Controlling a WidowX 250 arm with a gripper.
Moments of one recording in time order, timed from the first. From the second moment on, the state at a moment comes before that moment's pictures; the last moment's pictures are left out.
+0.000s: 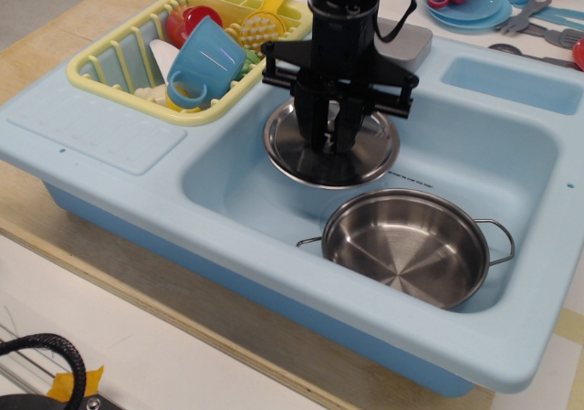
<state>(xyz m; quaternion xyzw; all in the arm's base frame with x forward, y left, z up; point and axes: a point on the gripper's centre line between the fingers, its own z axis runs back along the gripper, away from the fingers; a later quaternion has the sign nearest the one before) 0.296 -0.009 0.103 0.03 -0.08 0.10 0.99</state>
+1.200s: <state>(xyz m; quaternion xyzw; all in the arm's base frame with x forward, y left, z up) 0.244 -0.077 0.116 -0.02 -0.05 0.11 0.99</state>
